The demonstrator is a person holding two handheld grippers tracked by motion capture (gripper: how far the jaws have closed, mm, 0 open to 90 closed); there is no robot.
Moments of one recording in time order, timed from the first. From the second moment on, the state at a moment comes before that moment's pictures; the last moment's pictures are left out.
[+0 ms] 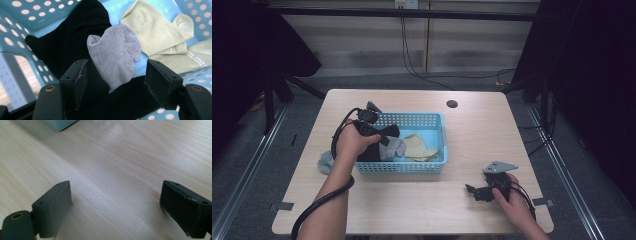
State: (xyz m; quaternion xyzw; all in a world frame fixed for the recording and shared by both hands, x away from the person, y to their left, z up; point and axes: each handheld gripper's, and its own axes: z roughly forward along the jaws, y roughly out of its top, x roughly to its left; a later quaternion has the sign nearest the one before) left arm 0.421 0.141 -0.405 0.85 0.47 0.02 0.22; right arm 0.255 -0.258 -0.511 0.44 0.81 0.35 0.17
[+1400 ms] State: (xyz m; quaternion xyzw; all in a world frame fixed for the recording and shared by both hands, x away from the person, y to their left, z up) left arm 0.439 0.132 -0.437 0.85 0.50 -0.02 0.18; right arm 0.255 -0.258 -0.511 0.43 0.81 0.35 0.17
